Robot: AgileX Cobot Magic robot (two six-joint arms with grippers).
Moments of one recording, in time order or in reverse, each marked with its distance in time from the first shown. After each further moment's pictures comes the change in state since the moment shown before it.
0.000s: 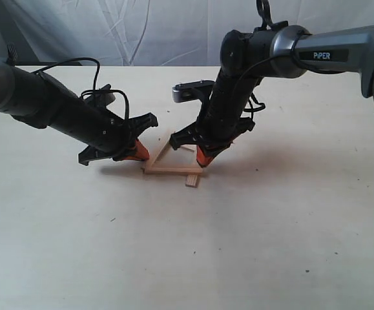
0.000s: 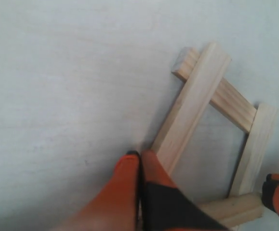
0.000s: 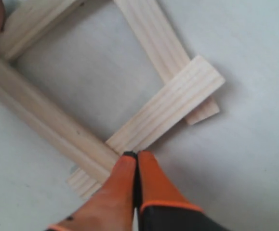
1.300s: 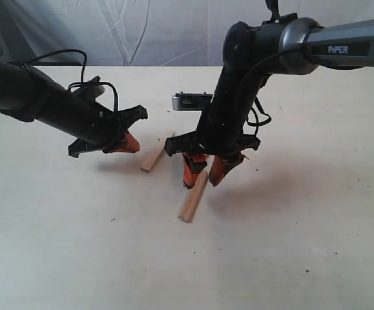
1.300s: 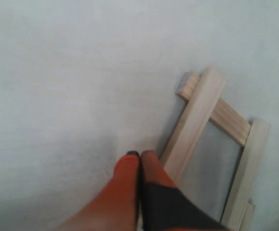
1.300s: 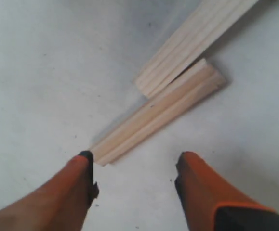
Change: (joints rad) left arm 0.050 -0.036 0.000 0.021 0.010 0.028; right arm 0.016 -0.094 0.094 0.116 0.194 0.079
